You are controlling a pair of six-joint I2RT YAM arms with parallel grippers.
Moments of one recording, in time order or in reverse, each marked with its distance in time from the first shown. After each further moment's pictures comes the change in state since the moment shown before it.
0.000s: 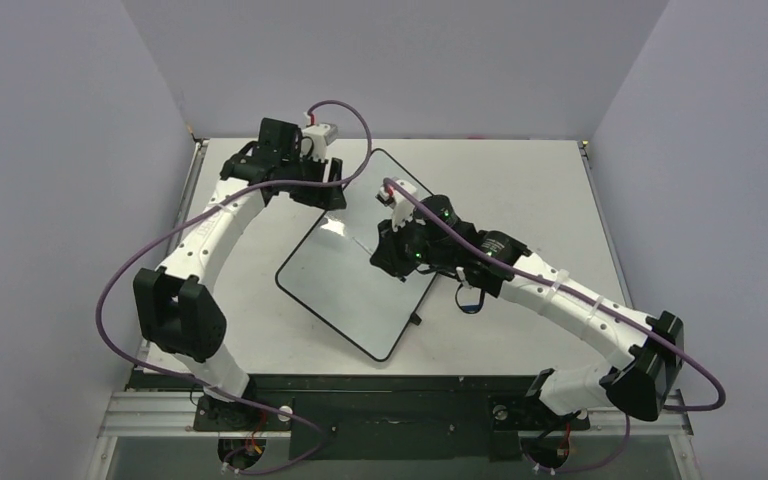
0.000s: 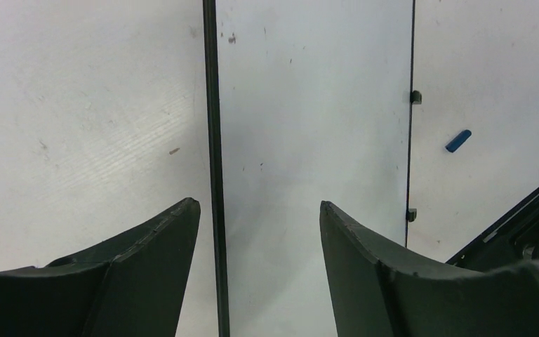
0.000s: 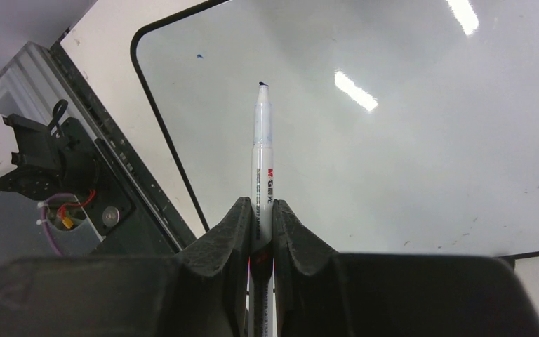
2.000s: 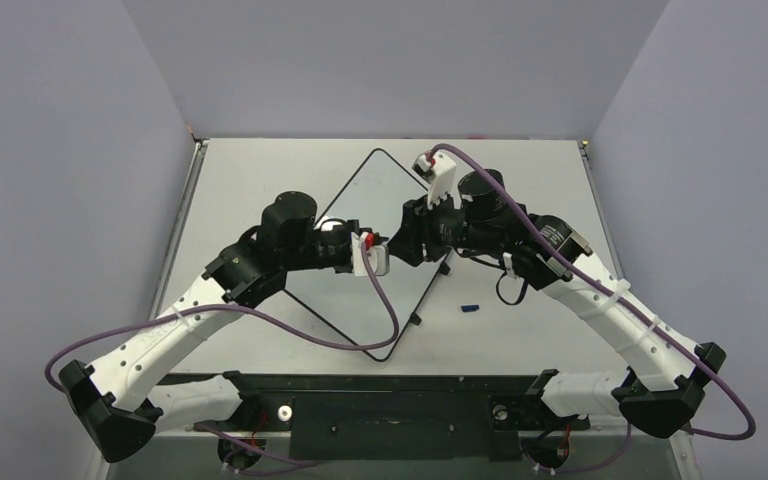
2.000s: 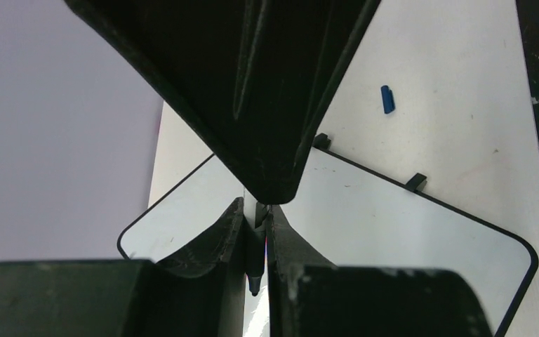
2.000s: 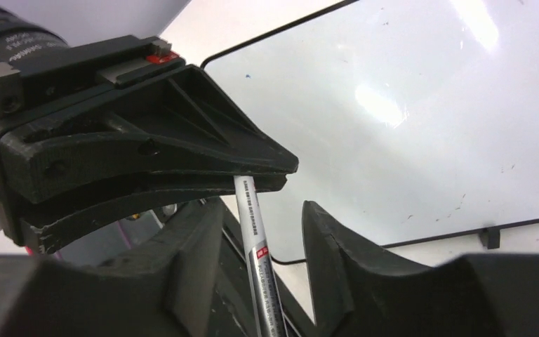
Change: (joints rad) left arm -0.480 -0.558 -0.410 0.332 0.102 0.828; right arm -0.082 -0.111 0.231 -0.275 -0.116 0.051
